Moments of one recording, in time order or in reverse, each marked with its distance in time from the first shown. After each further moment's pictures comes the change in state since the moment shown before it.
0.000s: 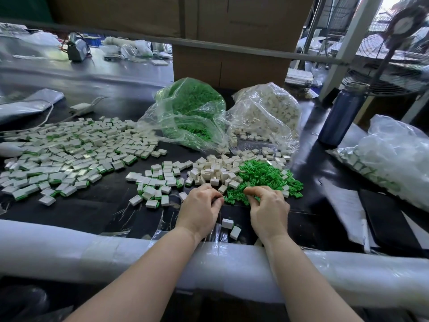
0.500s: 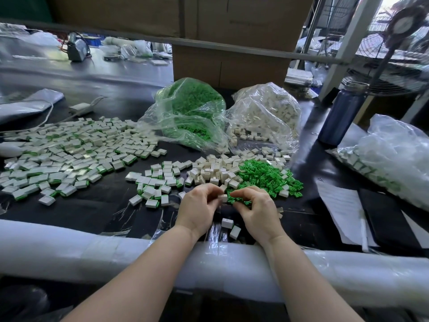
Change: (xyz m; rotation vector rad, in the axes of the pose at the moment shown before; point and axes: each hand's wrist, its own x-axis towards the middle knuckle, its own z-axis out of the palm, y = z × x) left_hand 0.000 0.002 -0.004 -0.204 0.017 -0.056; right_hand -0.005 -0.008 -0.001 0.152 -0.150 -0.183
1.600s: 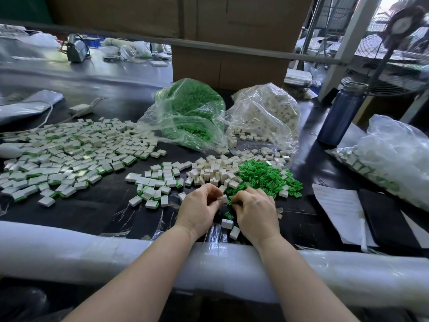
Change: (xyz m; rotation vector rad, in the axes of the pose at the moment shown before) left_hand 0.002 -0.004 0.000 -0.032 -0.070 -0.055; right_hand 0.002 0.005 0.011 -0.455 -0.005 -0.055
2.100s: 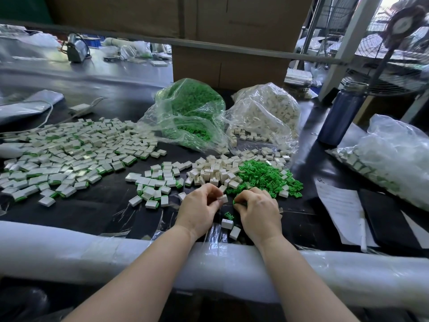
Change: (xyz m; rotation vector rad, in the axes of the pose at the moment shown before) left_hand 0.000 -0.001 0.000 0.006 0.001 0.009; right_hand 0.001 0.003 -0.002 0.077 0.002 0.084
